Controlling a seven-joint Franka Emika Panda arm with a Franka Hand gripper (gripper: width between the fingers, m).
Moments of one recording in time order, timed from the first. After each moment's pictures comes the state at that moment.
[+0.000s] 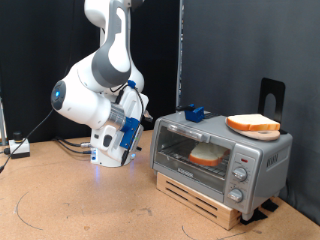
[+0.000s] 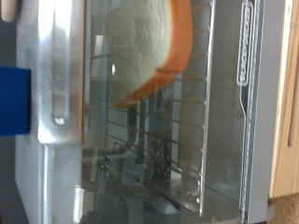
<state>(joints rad) -0.90 -0.04 0.46 -2.45 0.77 1.59 -0.38</state>
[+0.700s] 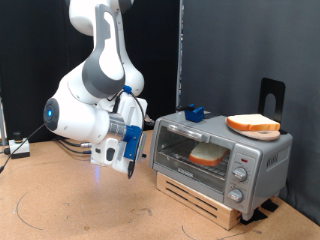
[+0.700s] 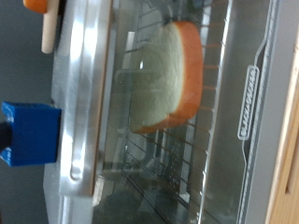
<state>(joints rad) -0.89 0.19 0.48 -2.23 0.73 1.52 -0.36</state>
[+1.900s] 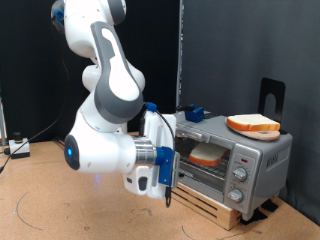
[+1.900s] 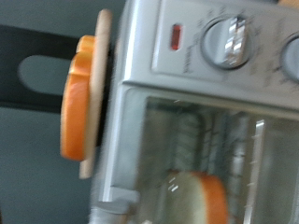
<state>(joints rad) -0.77 0.55 0.53 -1.89 0.87 1.53 -0.20</state>
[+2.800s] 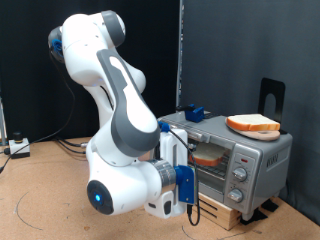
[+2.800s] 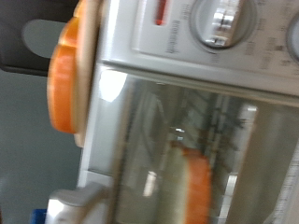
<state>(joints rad) -0.68 0.79 0.52 -1.67 0.74 1.42 -0.18</state>
